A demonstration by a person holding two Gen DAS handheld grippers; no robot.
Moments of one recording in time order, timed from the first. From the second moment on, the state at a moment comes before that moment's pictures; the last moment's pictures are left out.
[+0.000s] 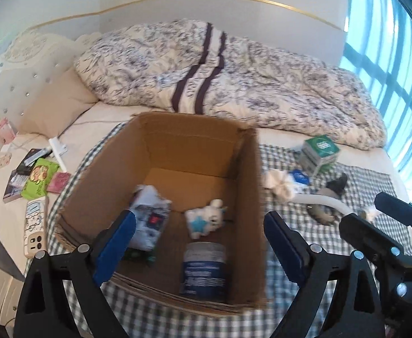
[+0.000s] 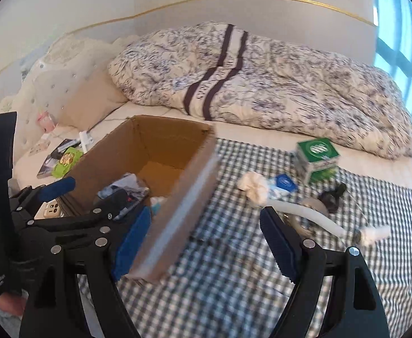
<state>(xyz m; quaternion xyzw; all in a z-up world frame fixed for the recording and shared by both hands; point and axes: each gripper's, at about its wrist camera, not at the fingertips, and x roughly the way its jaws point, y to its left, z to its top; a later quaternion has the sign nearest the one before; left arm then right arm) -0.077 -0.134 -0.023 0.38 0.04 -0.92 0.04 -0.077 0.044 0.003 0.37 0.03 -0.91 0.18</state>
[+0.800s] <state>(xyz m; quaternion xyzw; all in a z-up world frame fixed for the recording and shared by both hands) -0.101 0.019 -0.055 0.40 -0.01 -0.91 -0.03 -0.065 0.253 -0.037 0.41 -0.09 -0.91 0.03</state>
